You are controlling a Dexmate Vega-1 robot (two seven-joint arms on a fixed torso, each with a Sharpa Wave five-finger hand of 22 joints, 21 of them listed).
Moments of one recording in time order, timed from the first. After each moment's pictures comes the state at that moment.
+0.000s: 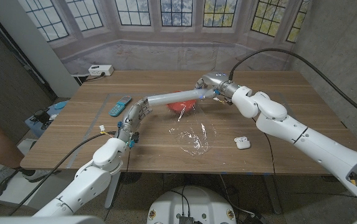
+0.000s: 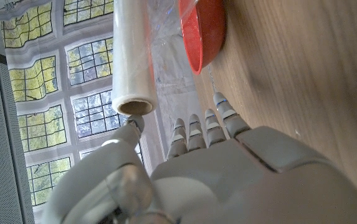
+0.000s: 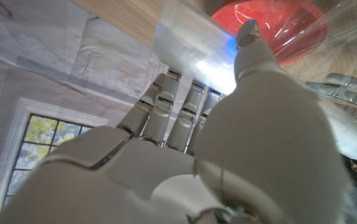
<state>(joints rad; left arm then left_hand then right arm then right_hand) 1.27 0.65 0.30 -1.83 -0.63 -0.18 0.21 0.51 0.16 0.64 -0.09 0.19 0.16 0.08 0.19 0.18 0.12 0.10 0.24 0.20 0.13 0.12 0.20 0.17 0.22 0.13 0.33 0.18 -0.64 -0.73 -0.72 -1.85 -0.74 -0.14 0.09 1.20 -0.05 0.25 -0.17 0.18 0.95 -0.12 0.23 0.20 0.92 -0.14 0.30 0.32 0.90 -0.07 0.30 0.29 0.52 -0.04 0.20 0.17</state>
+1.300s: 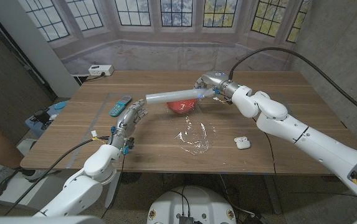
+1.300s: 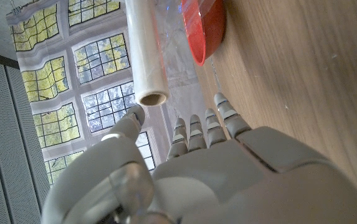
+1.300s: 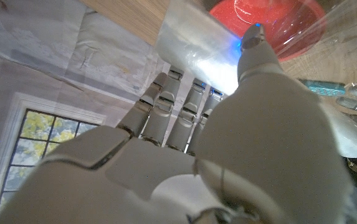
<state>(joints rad) 1.43 0.70 0.20 -1.96 -0.59 -0.22 0.30 0.54 0.16 0.63 -0.13 0.20 0.17 0.08 0.19 0.18 0.13 0.09 0.24 0.20 0.14 0.12 0.20 0.17 0.22 0.13 0.33 0.18 -0.64 -0.75 -0.72 -1.86 -0.73 -0.13 0.08 1.20 -0.05 0.23 -0.15 0.18 0.96 -0.14 0.22 0.19 0.95 -0.14 0.28 0.33 0.92 -0.08 0.30 0.31 0.52 -0.05 0.20 0.17</state>
